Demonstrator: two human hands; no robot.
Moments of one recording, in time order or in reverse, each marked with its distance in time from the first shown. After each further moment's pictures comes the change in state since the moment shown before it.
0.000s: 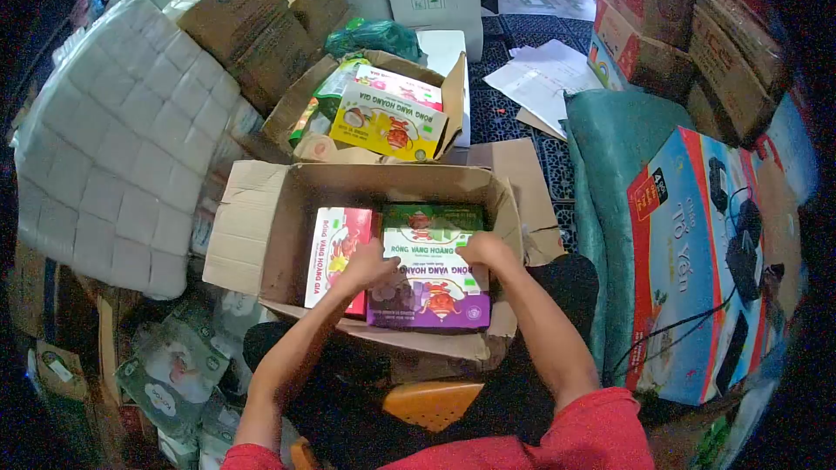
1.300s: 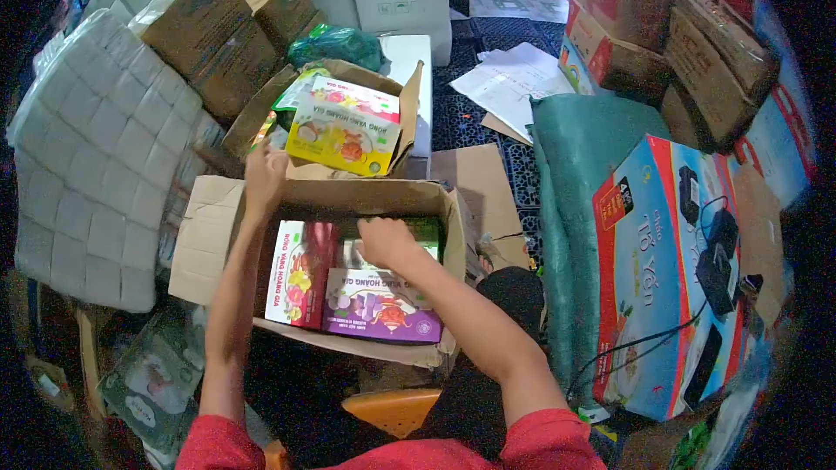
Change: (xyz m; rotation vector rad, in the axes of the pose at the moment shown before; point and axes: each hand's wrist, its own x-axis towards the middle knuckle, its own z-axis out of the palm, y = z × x) left_hand 0.082 0.001 -0.147 -0.185 0.975 0.244; right_hand 0.005 -0.076 -0.016 -0.315 0.246 -0.580
